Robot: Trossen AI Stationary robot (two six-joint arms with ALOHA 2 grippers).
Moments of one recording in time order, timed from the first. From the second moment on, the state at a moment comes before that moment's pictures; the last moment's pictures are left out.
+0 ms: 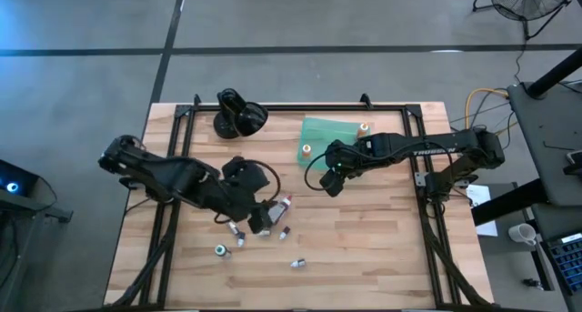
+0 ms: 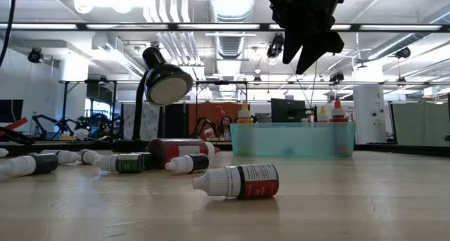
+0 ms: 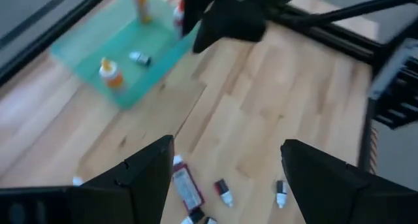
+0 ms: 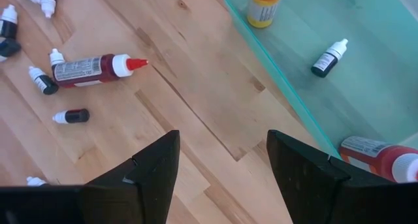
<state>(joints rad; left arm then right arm) -0.42 1.53 1.79 -1.10 -0.51 -0.75 -0.01 1.51 1.29 -0.93 0.13 0.76</state>
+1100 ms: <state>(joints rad) -0.26 1.01 1.05 -0.03 0.13 -0.19 -0.01 1.51 1.29 -0.90 0.13 0.76</state>
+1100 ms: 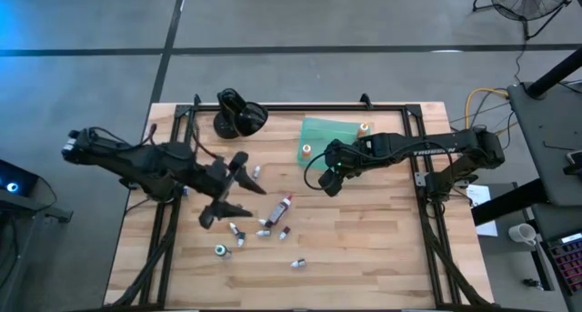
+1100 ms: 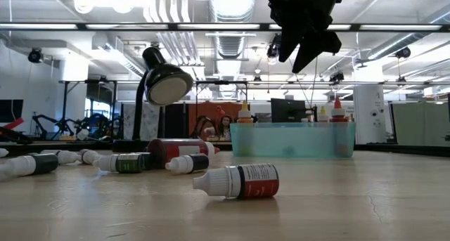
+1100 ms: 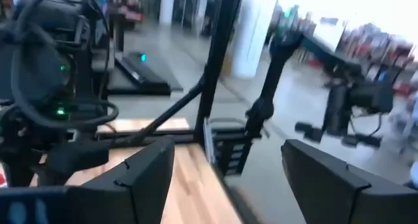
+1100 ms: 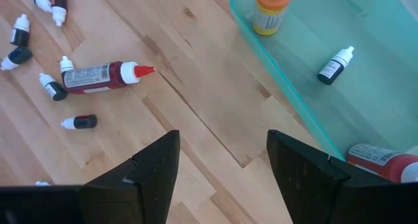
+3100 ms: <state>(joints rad) -0.13 0.06 0.14 -0.03 -0.16 -0.10 -0.01 1.51 1.29 -0.88 0.13 0.76</state>
